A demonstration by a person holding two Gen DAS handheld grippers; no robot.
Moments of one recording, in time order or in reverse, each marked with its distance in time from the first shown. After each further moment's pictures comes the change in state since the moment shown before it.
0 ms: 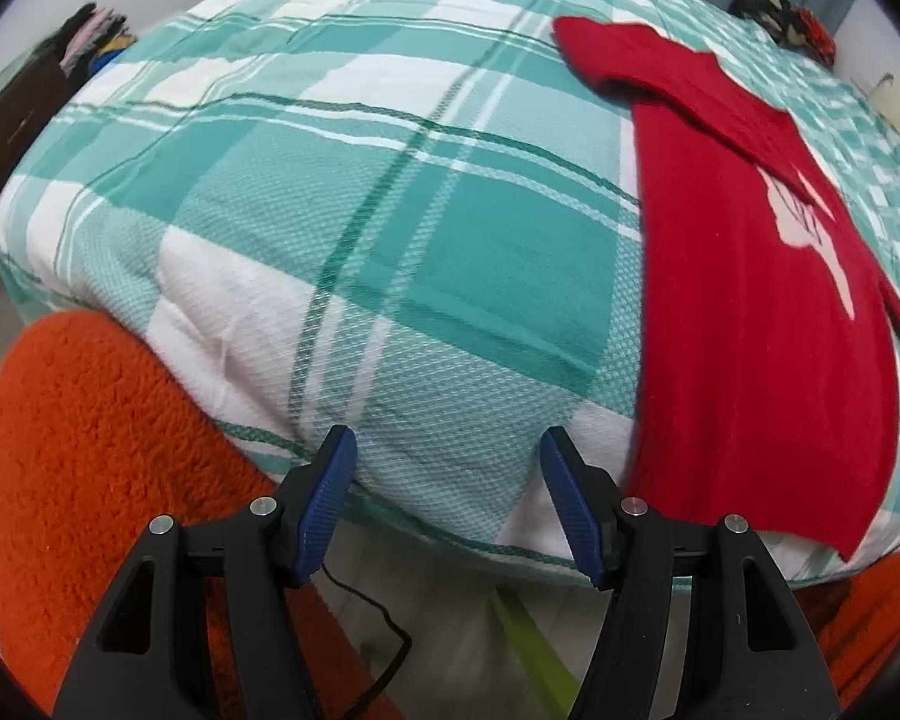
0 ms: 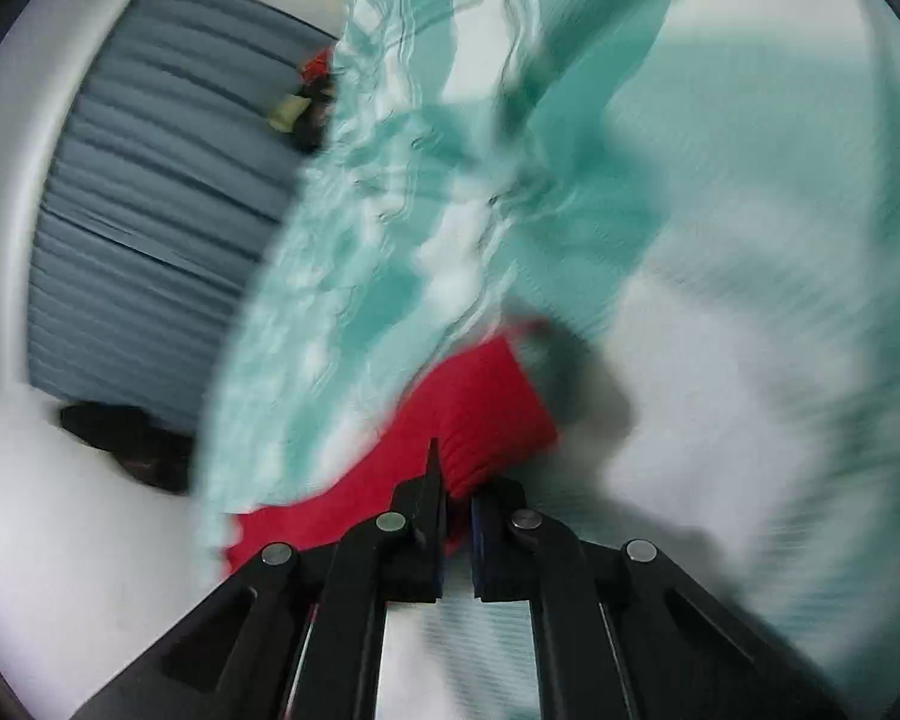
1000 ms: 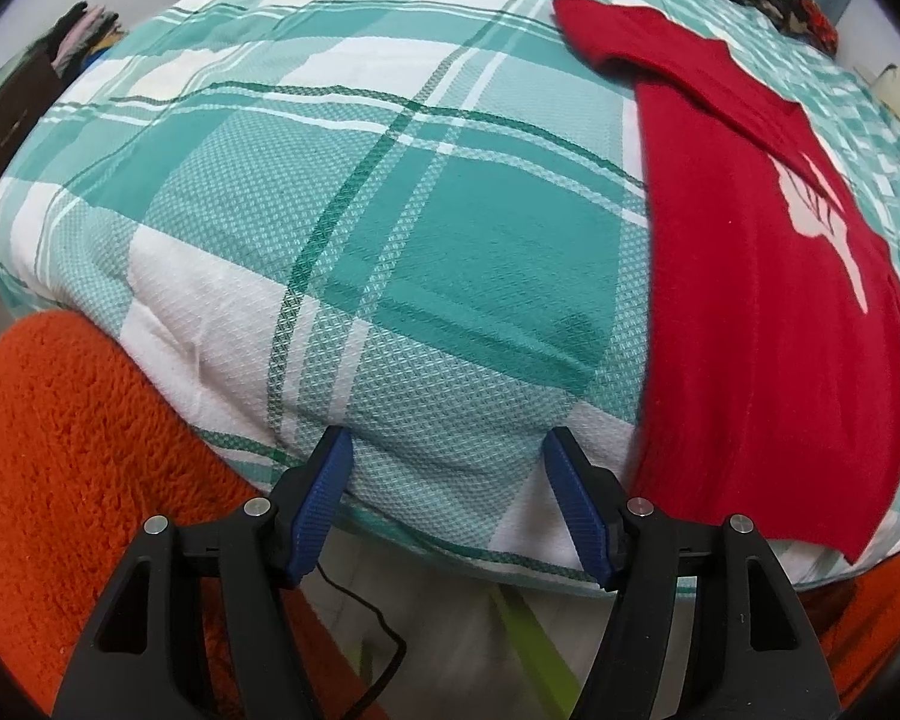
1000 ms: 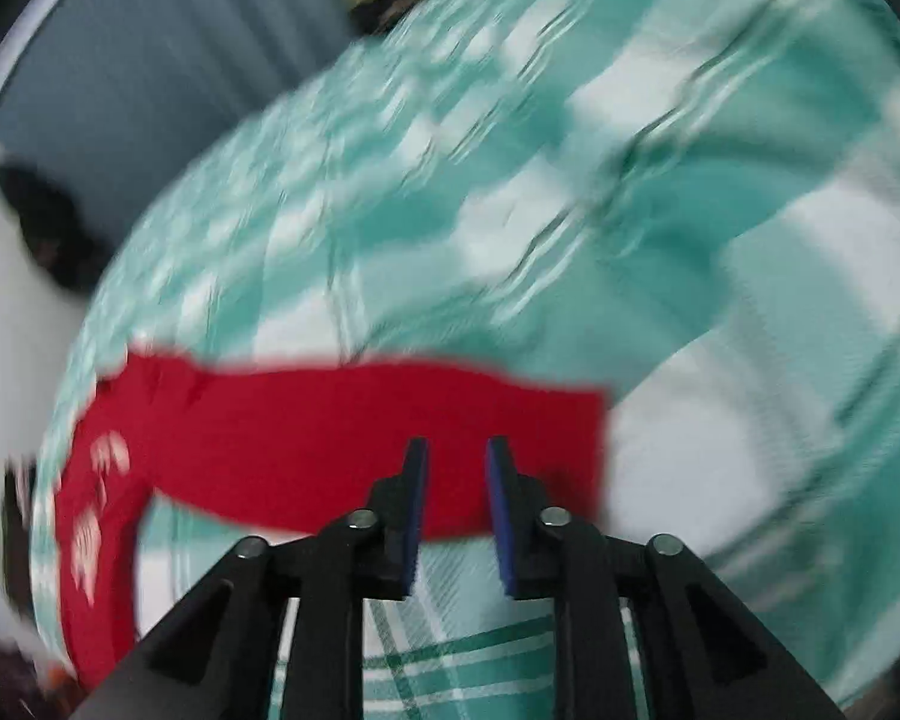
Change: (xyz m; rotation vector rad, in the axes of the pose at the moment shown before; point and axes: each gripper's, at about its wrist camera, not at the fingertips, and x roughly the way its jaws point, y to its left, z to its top) left arm 0.010 -0.010 0.000 0.026 0.023 0.018; right arm -0.005 0.061 -0.018 -0.488 0.169 -0.203
